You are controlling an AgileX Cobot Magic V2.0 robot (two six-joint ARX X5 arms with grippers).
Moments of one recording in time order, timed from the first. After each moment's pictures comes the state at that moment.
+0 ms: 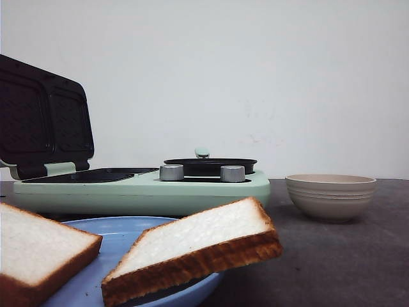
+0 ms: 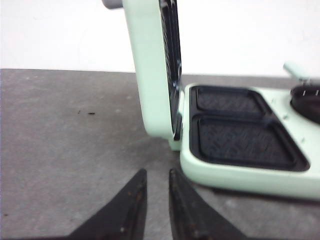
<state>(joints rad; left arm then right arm) -0.02 0.01 0.03 -0.08 0.01 -0.08 0.09 0.00 0.02 -0.17 -0.05 0.10</state>
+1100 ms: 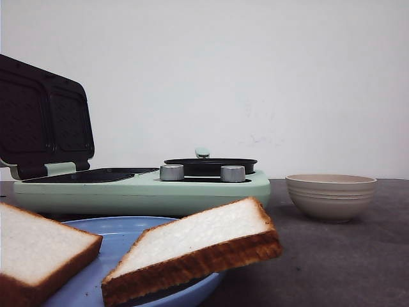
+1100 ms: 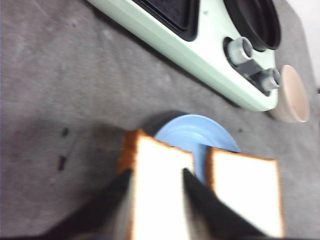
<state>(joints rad) -0.02 0.38 0.38 -0.67 0.53 -0.55 0.09 0.67 0.57 -0.54 -0.35 0.39</state>
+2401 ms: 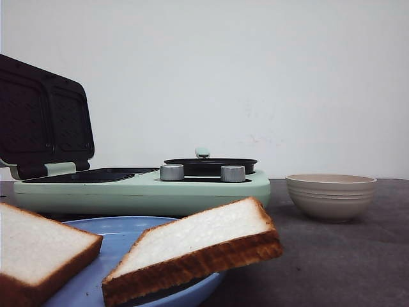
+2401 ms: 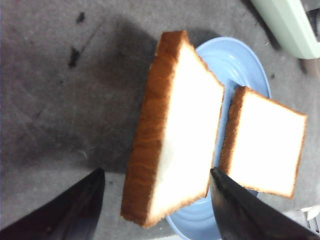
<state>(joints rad) -0.14 0.49 0.36 -0.79 0.52 -0.67 0.09 0.67 0.57 -0.51 -0.39 0.39</state>
